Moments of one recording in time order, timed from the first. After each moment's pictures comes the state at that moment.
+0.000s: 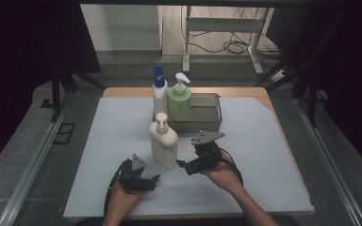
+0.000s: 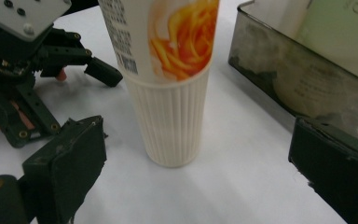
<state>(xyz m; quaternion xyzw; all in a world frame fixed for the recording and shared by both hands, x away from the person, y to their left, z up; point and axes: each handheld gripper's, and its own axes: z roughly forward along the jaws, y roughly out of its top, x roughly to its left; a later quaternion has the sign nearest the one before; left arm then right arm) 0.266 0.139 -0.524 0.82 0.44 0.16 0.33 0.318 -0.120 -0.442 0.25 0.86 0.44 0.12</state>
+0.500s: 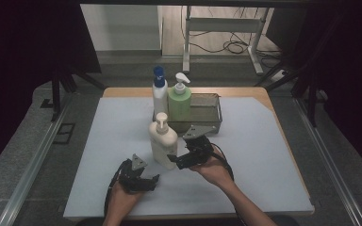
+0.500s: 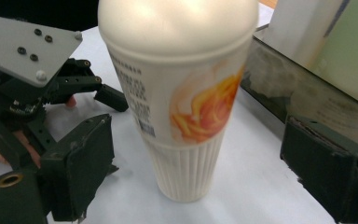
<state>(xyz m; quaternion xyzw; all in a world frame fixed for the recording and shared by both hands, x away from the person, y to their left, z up) 0.266 0.139 -0.524 0.82 0.44 0.16 0.33 0.326 -0.095 -0.431 0.25 0.85 0.45 0.11</state>
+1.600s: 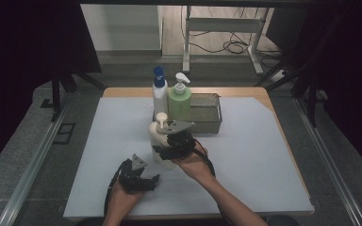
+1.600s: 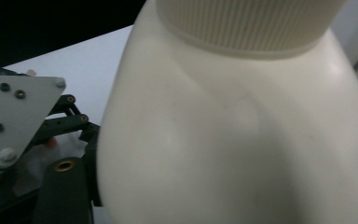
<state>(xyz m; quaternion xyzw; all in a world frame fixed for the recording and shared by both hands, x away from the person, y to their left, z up) 0.266 0.139 -0.524 0.82 0.44 0.16 0.33 0.338 -0.046 -0.429 0.26 0.85 0.44 0.15</state>
